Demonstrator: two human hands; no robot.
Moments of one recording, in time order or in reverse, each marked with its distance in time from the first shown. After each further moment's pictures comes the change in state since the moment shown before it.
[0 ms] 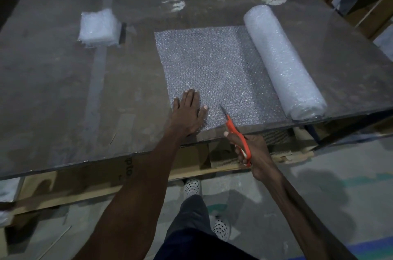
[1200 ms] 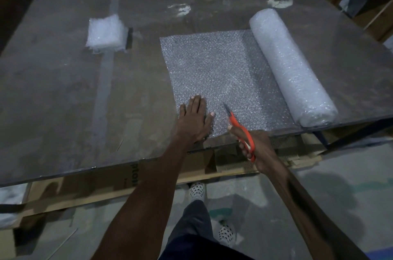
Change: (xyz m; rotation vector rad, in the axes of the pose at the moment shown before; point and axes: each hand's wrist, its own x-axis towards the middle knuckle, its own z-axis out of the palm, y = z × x) left_hand -0.001 -0.001 -0.001 -0.015 -0.023 -0.005; right_hand 0.019 -0.024 0.013 -0.062 0.002 0.007
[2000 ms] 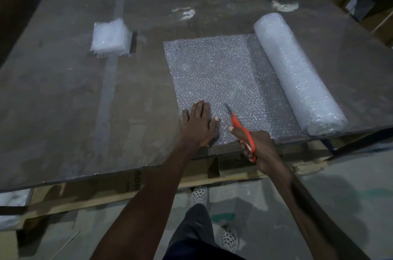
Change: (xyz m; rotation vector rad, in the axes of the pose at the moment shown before) left_hand 0.006 0.001 0.001 -0.010 0.022 -0.022; right_hand 0.010 -0.017 0.008 0.024 -0.026 0.006
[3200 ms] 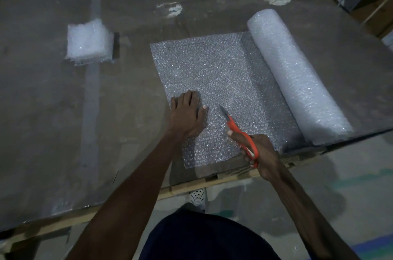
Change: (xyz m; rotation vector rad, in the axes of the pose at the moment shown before) left_hand 0.073 -0.038 -0.028 0.064 0.091 0.099; right_hand 0.030 -0.017 0.010 0.019 0.008 0.033
